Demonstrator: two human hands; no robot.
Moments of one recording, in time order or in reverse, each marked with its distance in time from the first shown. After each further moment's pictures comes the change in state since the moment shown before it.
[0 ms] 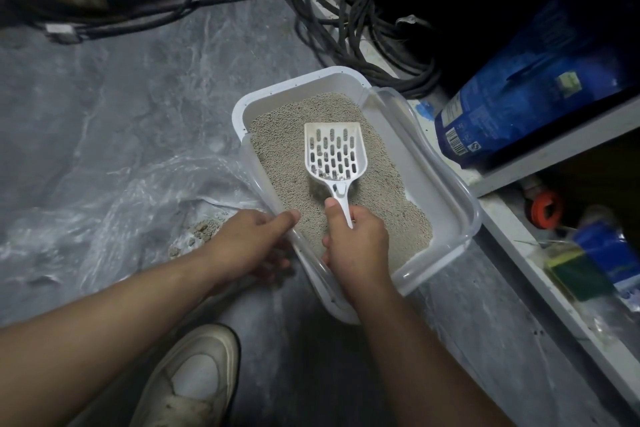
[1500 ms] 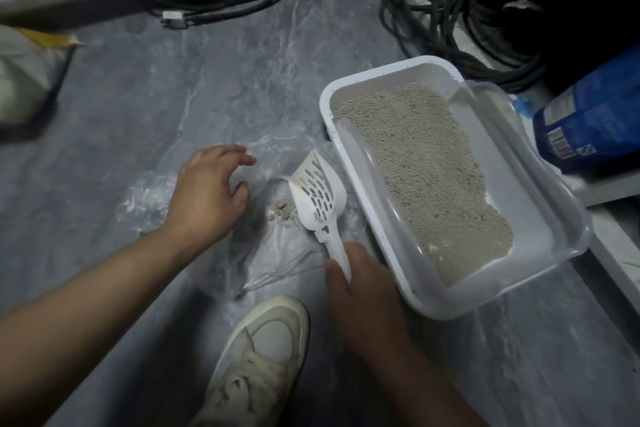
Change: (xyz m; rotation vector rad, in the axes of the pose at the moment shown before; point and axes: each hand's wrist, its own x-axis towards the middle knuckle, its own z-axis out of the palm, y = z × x) left_hand -0.021 -0.048 -0.147 0.830 0.637 0.467; right_hand -0.100 -0.013 0.035 -0.375 -0.374 -0.250
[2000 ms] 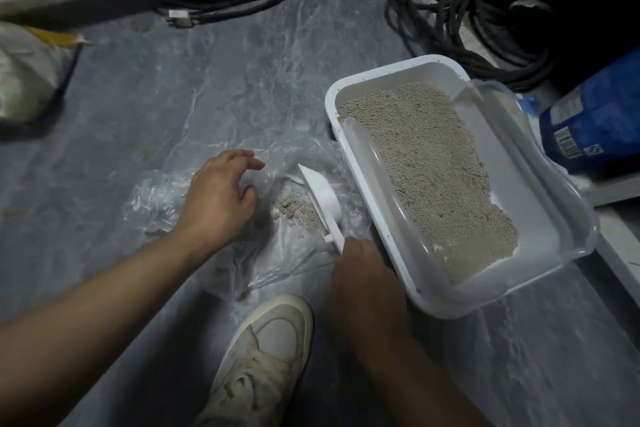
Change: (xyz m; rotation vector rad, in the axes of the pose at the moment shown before) left_hand -0.006 0.001 0.007 -0.097 -0.031 -0.020; right_hand 0.011 0.004 0.023 -0.512 0.111 -0.074
